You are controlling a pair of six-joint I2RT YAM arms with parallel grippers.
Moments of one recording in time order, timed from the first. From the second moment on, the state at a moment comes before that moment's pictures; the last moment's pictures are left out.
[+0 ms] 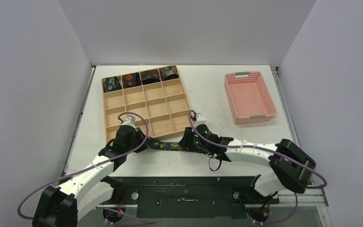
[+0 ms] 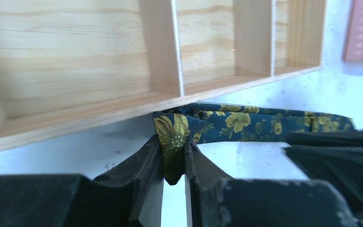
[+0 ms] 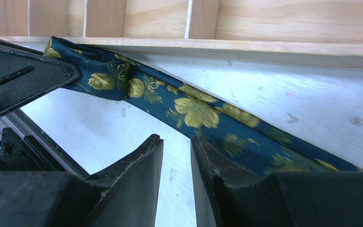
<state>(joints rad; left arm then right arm) -0.43 0.92 0.35 -0.11 0.05 -0.80 0.92 1.44 0.65 0.15 0.07 0.71</state>
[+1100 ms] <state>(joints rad) -1.04 1.72 1.01 -1.11 -0.91 -1.12 0.92 0.79 0.42 -0.24 0.30 0.72</state>
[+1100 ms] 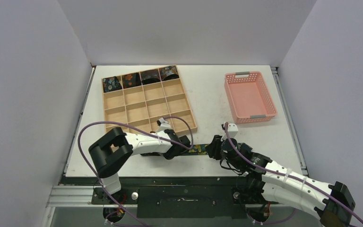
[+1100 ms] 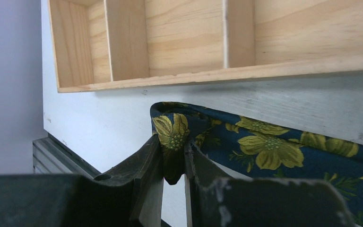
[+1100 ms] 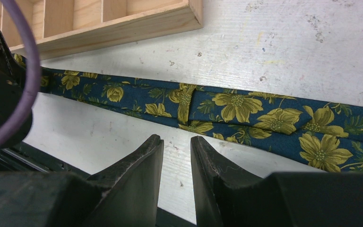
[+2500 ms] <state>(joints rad) -1.11 1.19 0.84 -0.83 -0.67 -1.05 0.92 0.76 0.41 -0.31 0.35 0.74</state>
